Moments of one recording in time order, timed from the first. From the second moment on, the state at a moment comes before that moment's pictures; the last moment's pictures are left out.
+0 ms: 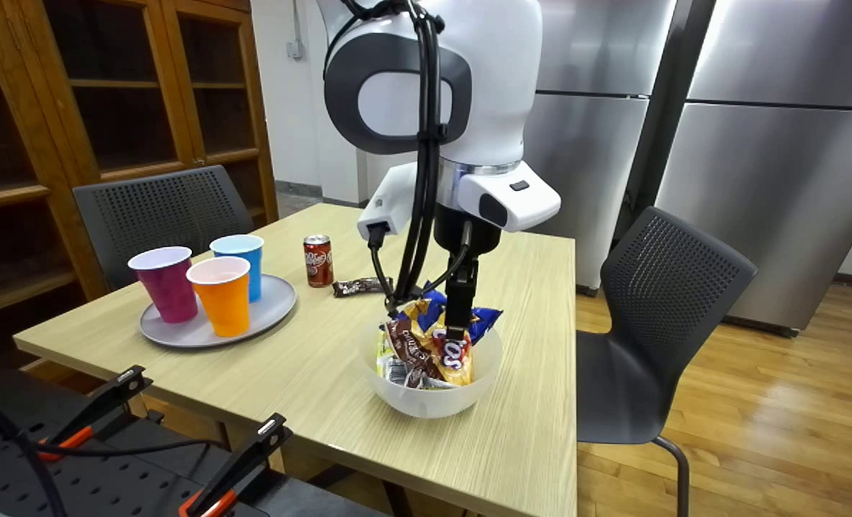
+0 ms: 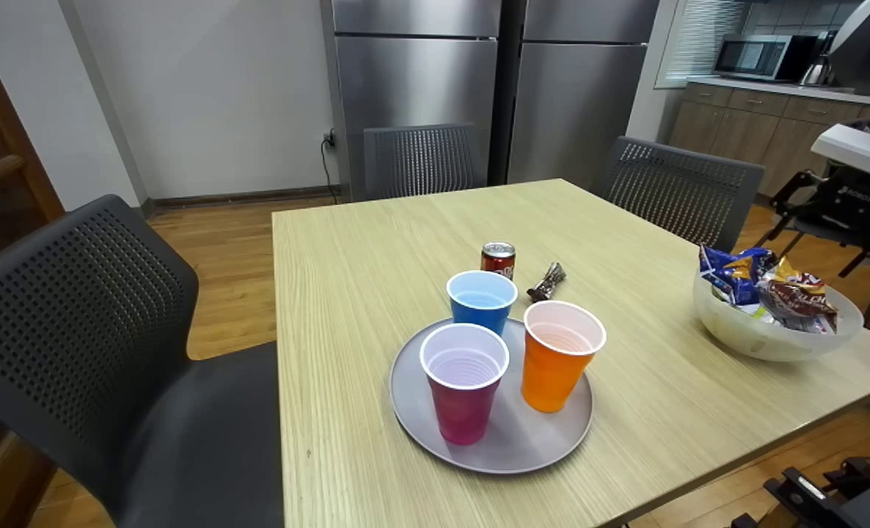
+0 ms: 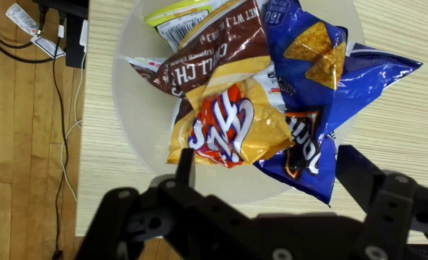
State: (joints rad) arm -0.24 0.20 -0.29 -2.53 0.57 2.80 0.24
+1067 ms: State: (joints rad) arm -0.19 0.16 -0.22 -2.48 0.46 2.79 0.24
